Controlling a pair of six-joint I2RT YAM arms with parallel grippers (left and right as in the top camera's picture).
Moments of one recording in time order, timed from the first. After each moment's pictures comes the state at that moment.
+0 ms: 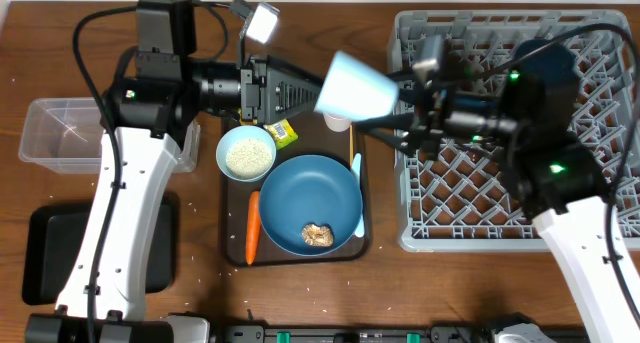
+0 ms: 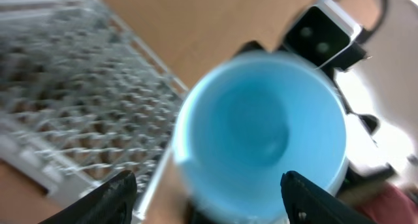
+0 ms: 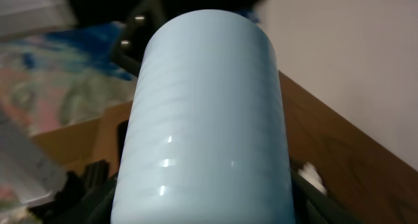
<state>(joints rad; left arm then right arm) -0.11 1.51 1.54 -0.68 1.38 -0.18 0.24 1.26 1.26 -0.29 -1.02 -0.05</state>
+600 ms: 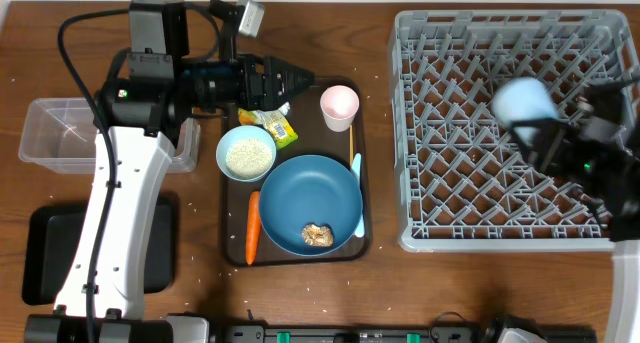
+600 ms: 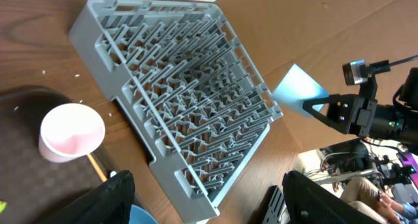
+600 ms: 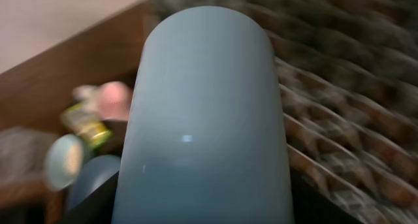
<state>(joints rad) -0.08 1.51 1.54 -0.77 1.00 -0.17 -0.35 1.12 1.27 -1.03 -0.44 0.15</state>
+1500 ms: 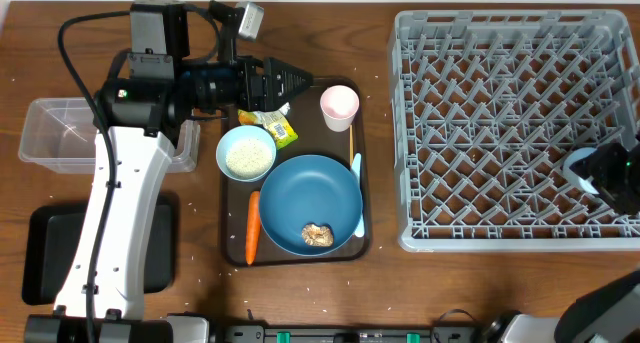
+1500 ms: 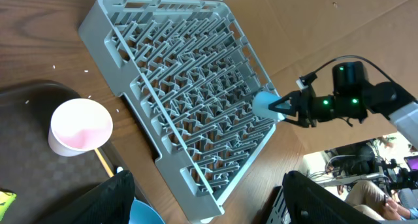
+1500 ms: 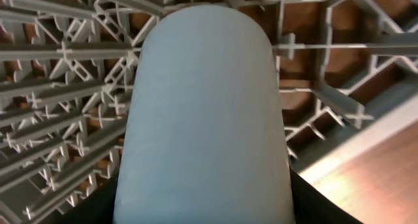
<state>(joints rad) -0.08 1.51 1.54 -0.79 0.98 -0.17 -0.63 1.55 1.27 -1.04 -0.19 0.23</state>
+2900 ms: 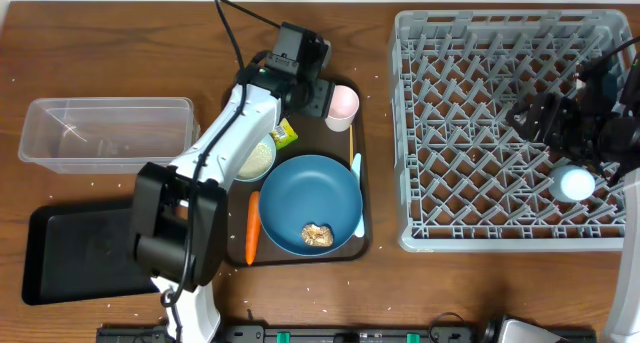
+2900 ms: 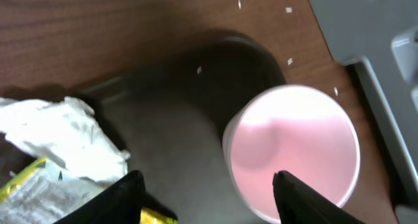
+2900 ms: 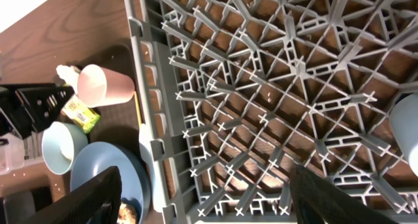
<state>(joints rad) -0.37 1.97 1.54 -0.57 0.10 -0.07 -0.28 1.39 1.49 -1.19 -0.41 0.16</state>
